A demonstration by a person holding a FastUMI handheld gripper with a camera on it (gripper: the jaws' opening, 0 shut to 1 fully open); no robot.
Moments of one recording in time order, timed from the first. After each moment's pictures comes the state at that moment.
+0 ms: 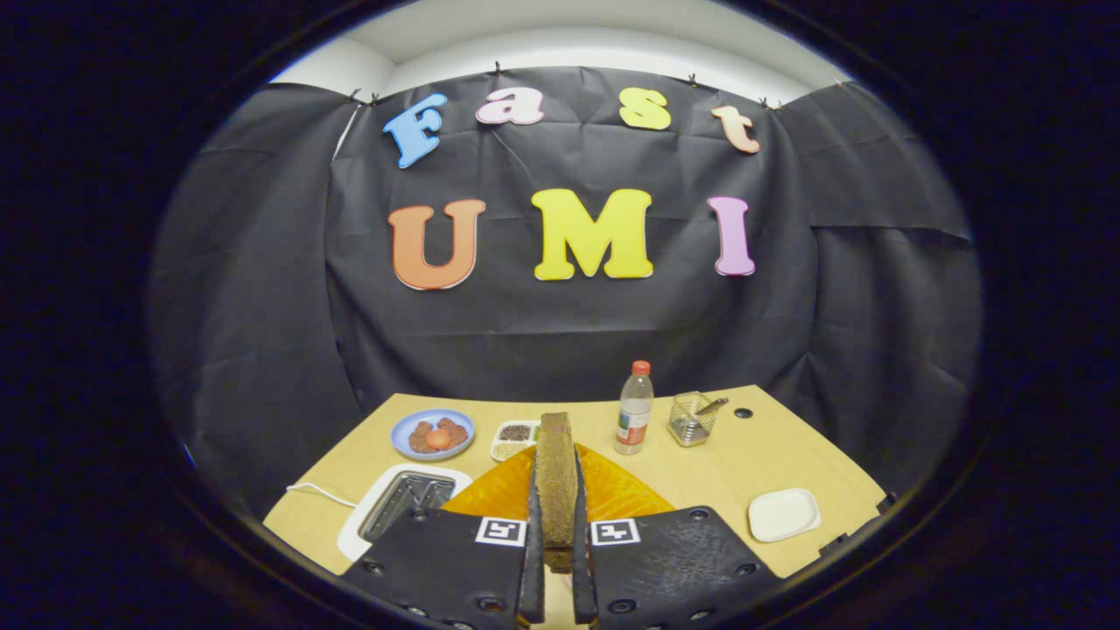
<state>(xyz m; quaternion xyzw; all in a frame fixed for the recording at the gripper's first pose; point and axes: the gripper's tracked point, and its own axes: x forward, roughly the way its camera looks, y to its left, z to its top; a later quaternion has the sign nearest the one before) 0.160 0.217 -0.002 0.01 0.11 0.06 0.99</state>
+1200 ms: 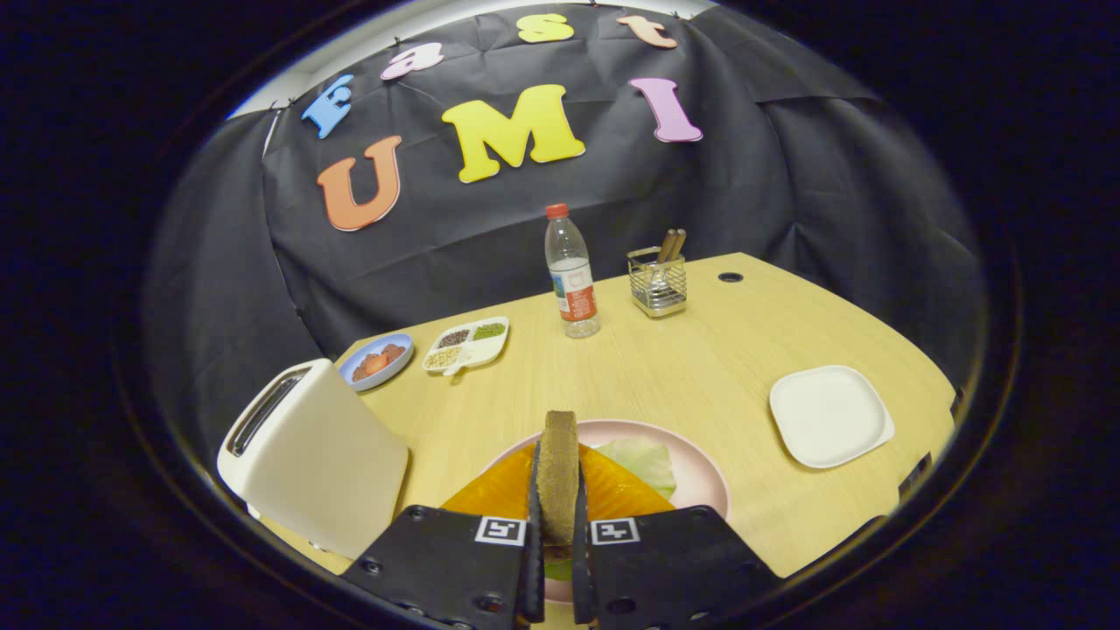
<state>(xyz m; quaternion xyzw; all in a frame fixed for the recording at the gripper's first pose) 0.197 0.125 -0.194 0.11 0.24 0.06 0.96</state>
